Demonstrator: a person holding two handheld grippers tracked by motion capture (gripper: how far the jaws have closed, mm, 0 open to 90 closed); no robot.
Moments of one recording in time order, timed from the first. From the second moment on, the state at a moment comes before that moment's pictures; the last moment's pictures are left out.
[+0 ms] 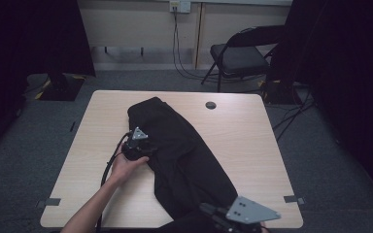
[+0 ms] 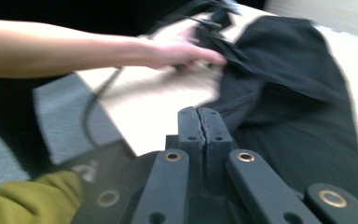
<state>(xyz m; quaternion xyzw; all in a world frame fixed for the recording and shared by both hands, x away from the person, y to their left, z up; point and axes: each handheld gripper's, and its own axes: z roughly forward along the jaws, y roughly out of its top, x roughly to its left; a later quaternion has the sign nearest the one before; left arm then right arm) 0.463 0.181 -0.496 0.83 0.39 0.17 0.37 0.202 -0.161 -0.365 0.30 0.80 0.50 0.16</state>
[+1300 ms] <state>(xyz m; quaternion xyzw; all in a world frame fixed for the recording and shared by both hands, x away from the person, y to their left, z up) 0.466 0.189 -0.498 0.82 0.40 0.18 0.38 0.327 -0.080 -0.479 0.28 0.90 0.31 0.14</state>
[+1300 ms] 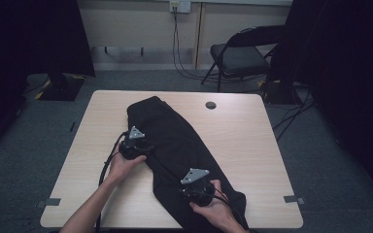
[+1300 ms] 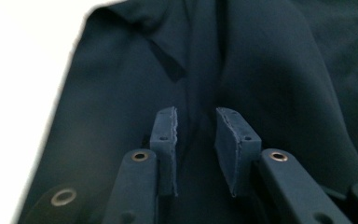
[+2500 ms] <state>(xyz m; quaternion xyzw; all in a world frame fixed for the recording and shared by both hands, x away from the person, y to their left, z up) 0.461 0.194 -0.488 0.81 0.40 0.16 0.40 0.347 -0.115 -0.424 0.33 0.83 0.44 0.08</state>
